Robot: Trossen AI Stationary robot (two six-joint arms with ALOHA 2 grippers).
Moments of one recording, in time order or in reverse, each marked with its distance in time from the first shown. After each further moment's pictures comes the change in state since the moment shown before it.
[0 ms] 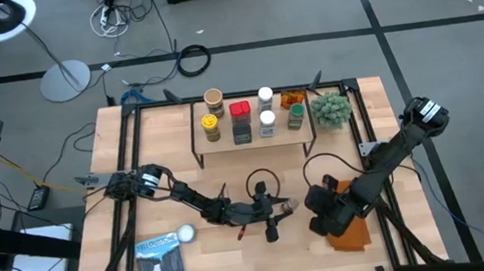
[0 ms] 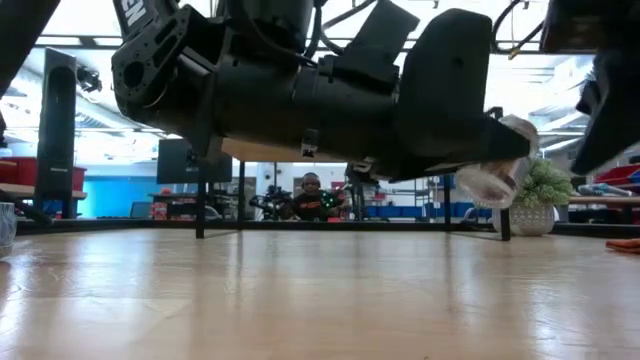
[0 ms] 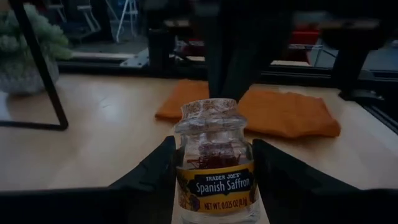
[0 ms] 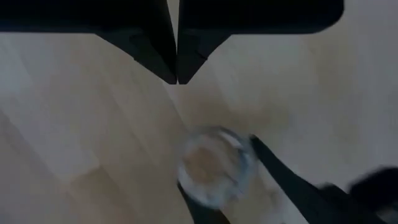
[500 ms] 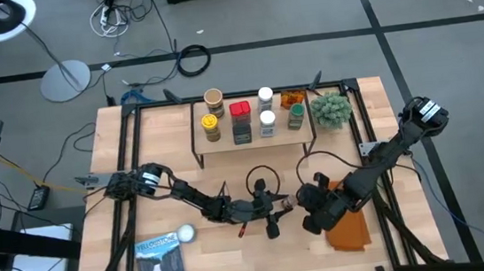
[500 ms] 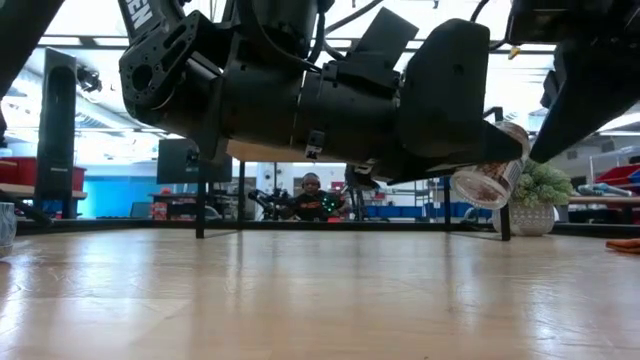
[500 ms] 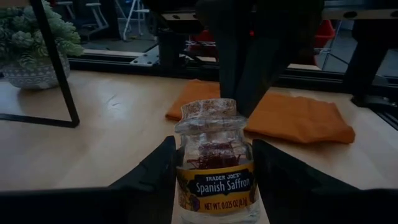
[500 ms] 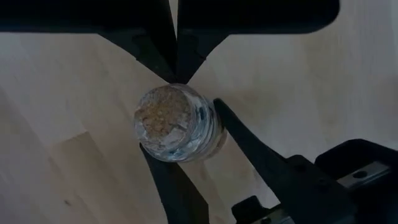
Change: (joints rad) left arm 0.012 0.000 0.000 -0.002 -0.006 -0.024; right arm -0.089 0.003 0.024 0.087 -0.036 -0.164
